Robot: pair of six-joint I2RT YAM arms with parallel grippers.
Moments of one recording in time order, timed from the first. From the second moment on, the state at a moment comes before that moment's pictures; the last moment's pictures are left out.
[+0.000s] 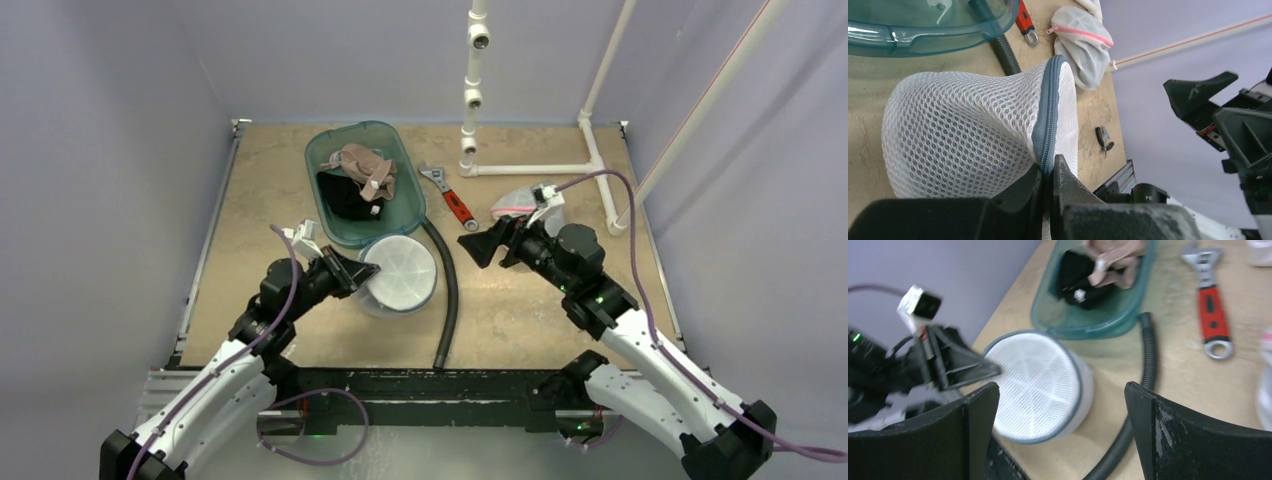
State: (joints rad) left arm -0.49 0.58 0.31 0.04 0.22 -0.97; right arm 0.58 0.82 0.67 0.00 -0.26 0.53
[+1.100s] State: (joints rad) left arm -0.49 0.71 0.64 -0.45 -0.11 -1.31; right arm 1.27 0.98 0.63 0.15 0.34 0.43
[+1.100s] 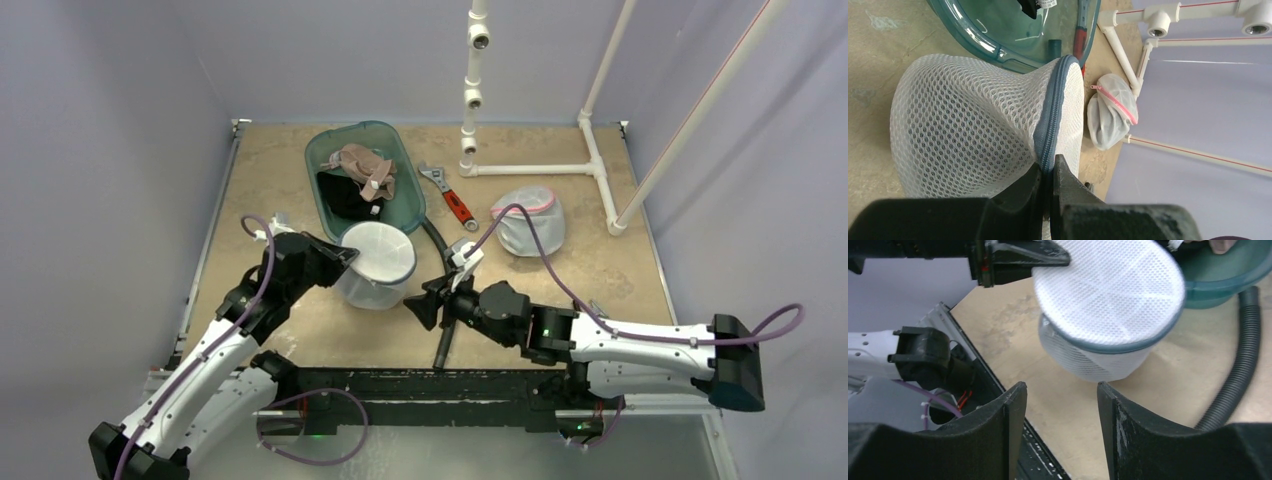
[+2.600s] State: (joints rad) left arm -0.49 0.73 0.59 -0.41 -0.06 -1.34; right arm 1.33 1.26 0.76 0.20 0.52 0.26
